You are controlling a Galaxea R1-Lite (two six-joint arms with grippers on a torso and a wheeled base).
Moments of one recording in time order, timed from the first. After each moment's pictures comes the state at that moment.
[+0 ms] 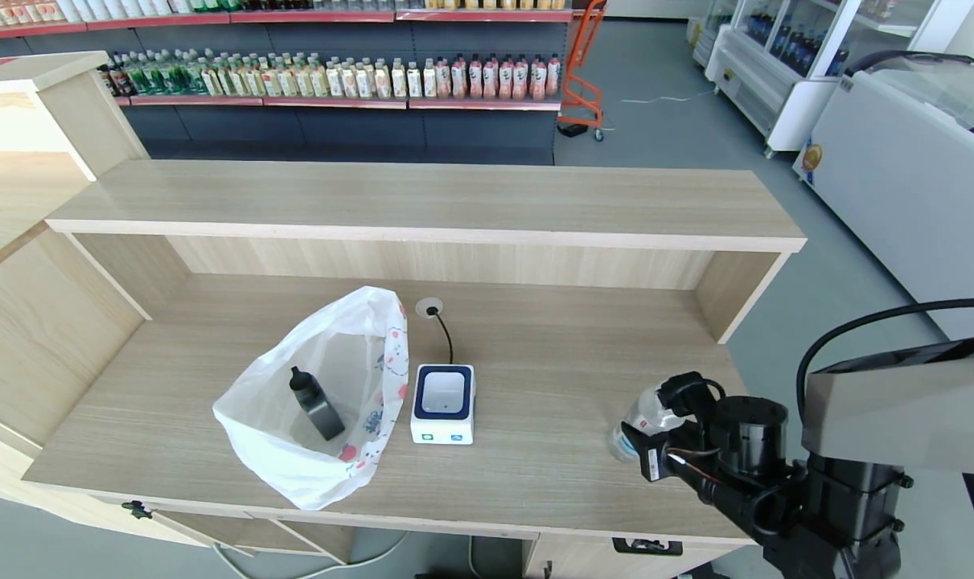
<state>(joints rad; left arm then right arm) 0.00 0.00 0.00 0.00 0.01 0.00 0.39 2.28 -0.42 -1.55 -0.13 -0.05</state>
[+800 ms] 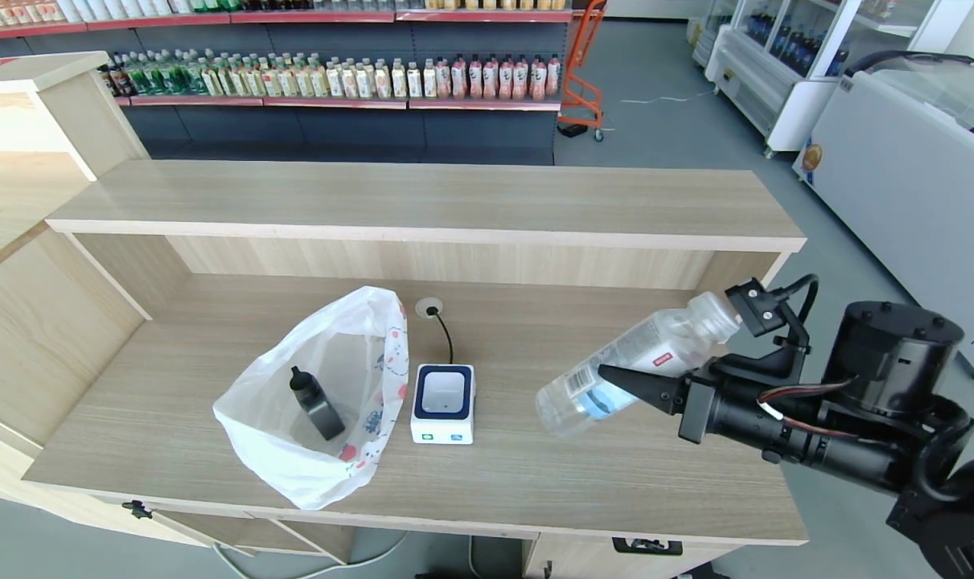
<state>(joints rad) 0.00 0.00 0.00 0.00 0.01 0.00 0.45 1.71 -0.46 -1.18 0.47 0.30</state>
